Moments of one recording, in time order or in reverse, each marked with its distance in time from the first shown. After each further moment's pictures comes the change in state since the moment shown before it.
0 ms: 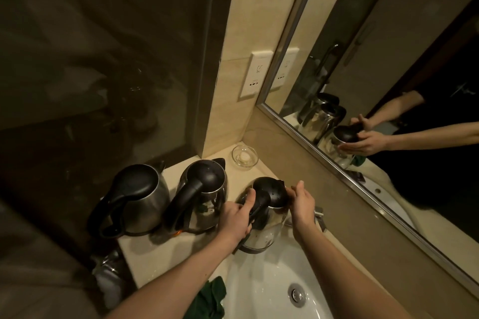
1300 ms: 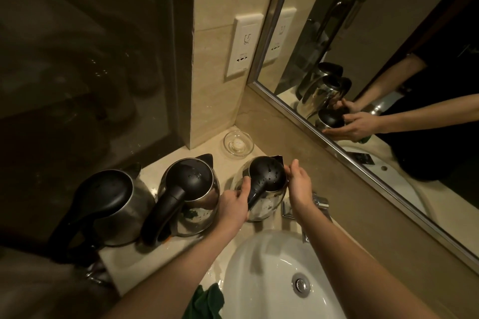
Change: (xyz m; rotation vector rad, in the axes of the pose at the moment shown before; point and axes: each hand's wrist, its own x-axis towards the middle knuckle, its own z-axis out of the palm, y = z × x) left_hand 0.075 -0.021 0.020 0.314 0.110 0.018; right_hand 0.067 0.007 0.017 -0.068 -0.009 -0.022
